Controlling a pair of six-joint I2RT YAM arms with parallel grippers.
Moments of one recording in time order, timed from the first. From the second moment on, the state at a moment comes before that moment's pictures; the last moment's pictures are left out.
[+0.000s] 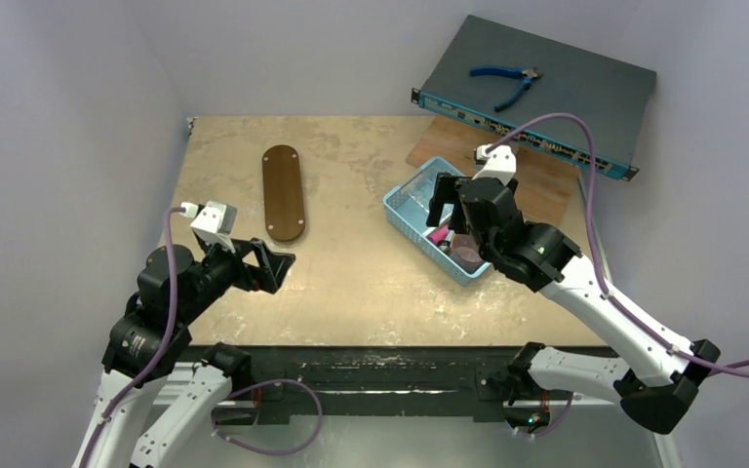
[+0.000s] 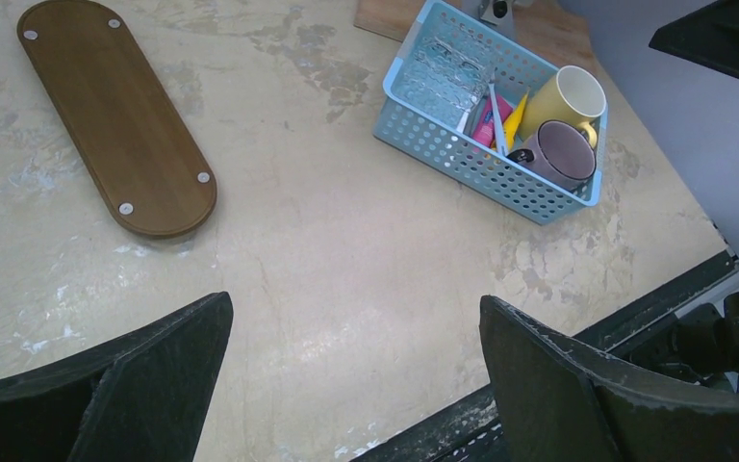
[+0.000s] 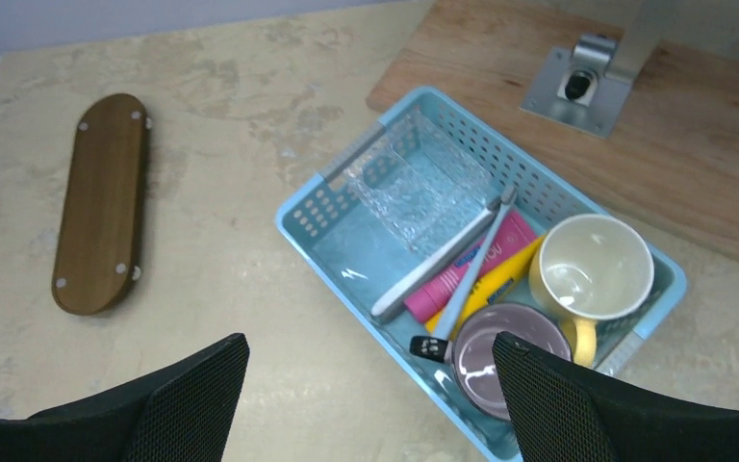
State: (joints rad) left arm -0.39 0.48 0.94 -0.74 0.12 -0.29; right arm 0.78 1.07 1.22 -0.63 0.60 0.50
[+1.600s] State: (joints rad) left arm -0.39 0.45 0.94 -0.77 0.10 -0.29; right arm 0.31 1.08 0.83 -0.79 0.58 0.87
